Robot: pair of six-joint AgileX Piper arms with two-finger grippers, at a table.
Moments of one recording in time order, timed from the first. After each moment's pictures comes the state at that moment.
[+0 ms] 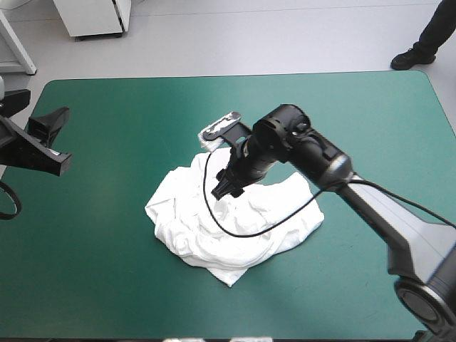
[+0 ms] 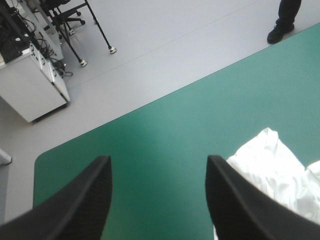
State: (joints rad) left arm -0.23 1.05 -1.82 0.02 1.20 0.30; right arm 0.76 1.72 -1.80 0.06 1.24 -0.07
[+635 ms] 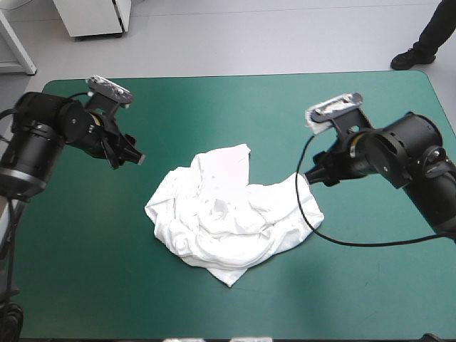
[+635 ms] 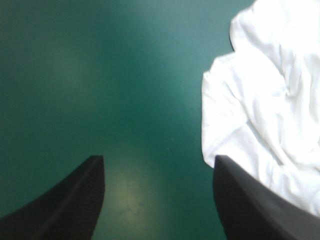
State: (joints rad) left arm -0.23 1.45 -1.59 0.09 1.24 0.26; right arm 0.51 1.30 -1.50 -0.20 1.25 0.08
